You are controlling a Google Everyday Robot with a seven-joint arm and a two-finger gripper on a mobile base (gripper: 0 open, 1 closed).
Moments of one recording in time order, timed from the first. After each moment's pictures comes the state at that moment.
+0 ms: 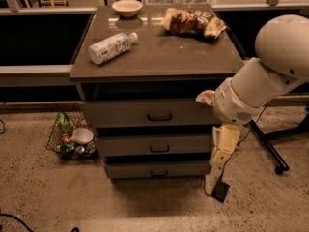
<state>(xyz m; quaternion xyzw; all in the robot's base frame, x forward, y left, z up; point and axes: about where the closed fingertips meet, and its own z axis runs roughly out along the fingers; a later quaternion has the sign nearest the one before) 0.455 -0.130 0.809 -0.70 0.69 0.12 0.18</state>
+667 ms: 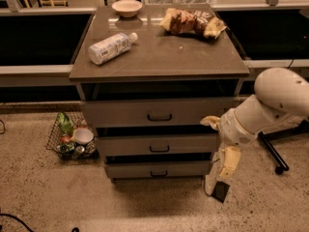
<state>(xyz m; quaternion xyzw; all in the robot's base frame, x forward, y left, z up) 0.472 -0.166 0.699 -0.70 0.67 0.17 0.19</state>
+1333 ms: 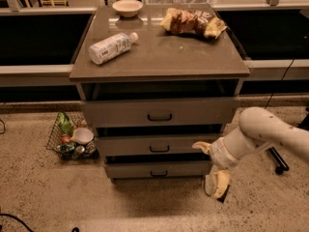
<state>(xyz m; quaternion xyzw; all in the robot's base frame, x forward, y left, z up) 0.471 -0.169 0.570 -0.73 0.62 0.21 0.19</state>
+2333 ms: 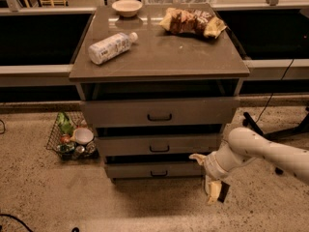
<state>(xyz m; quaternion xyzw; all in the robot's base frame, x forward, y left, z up) 0.485 -0.170 0.467 -0.74 0.62 0.19 0.19</state>
